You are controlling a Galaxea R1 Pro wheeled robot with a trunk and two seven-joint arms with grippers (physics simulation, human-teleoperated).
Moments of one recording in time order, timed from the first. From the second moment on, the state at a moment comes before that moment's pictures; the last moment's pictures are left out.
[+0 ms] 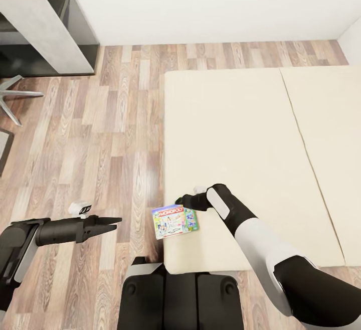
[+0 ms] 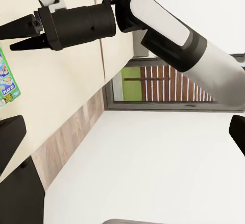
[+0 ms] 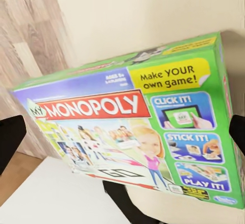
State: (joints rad) left arm -0.47 0.35 0.15 -1.37 0.21 0.90 -1.56; right arm -1.03 0.15 0.30 -0.55 -0.64 0.79 -0.04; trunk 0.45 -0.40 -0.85
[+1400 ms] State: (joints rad) left arm -0.47 0.35 0.15 -1.37 0.21 0.90 -1.56; right arm -1.02 0.10 0.30 -0.82 -0.64 0.82 -0.04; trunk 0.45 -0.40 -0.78
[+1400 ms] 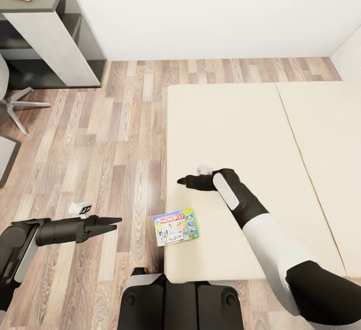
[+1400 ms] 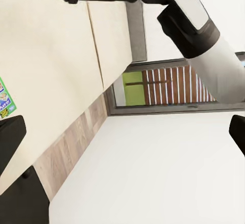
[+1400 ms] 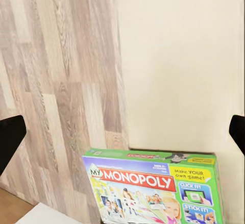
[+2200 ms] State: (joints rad) left arm -0.47 0.36 0.15 -1.37 0.21 0.90 -1.56; right arm -0.41 -0.15 0.12 -1.60 -0.66 0.73 0.35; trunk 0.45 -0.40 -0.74
